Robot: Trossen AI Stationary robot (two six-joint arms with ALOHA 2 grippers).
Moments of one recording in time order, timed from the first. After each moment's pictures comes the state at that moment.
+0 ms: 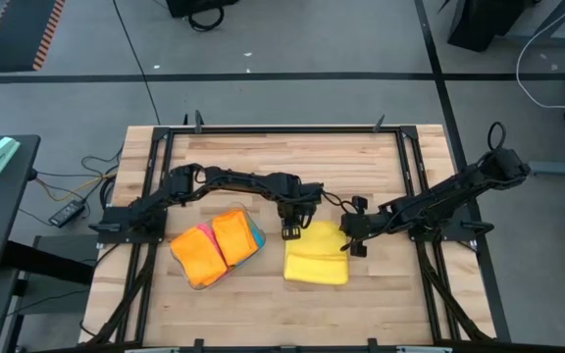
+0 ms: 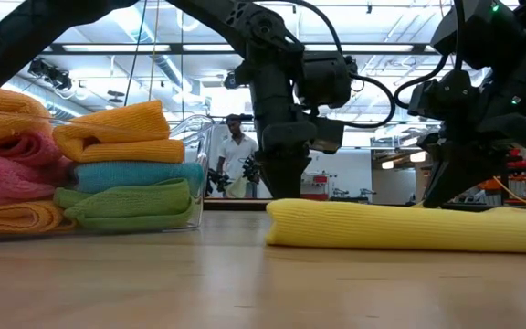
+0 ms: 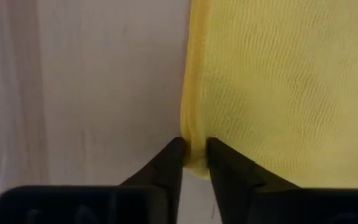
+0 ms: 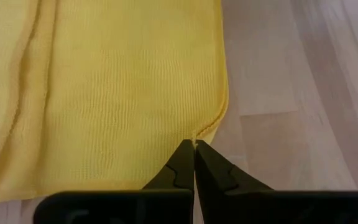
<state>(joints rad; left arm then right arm) 0.06 2.31 1.80 -0.85 0.13 0.01 0.26 1.29 0.43 -0.14 0.30 0.26</state>
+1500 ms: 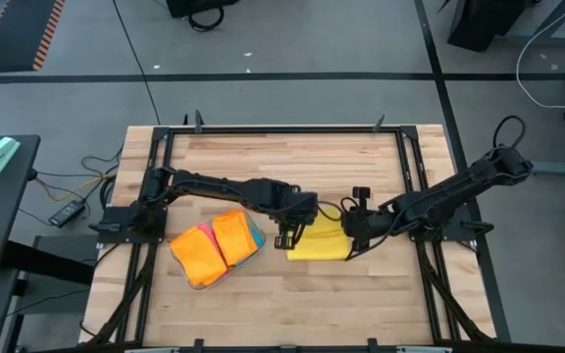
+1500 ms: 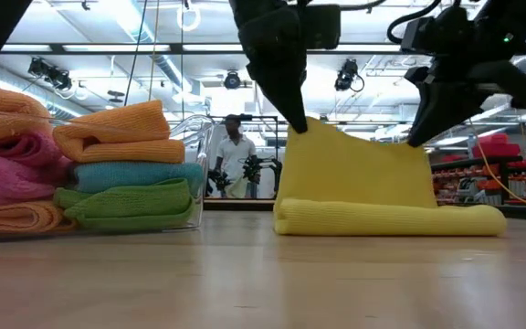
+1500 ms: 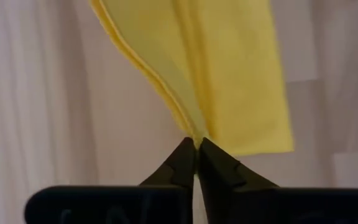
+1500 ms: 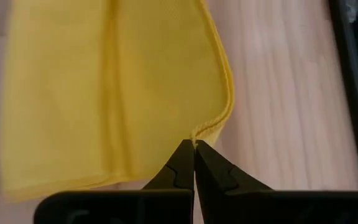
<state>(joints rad) -0.06 2.06 1.80 -0.89 -0.07 0.09 0.34 1.24 0.72 -0.59 0.54 0.15</state>
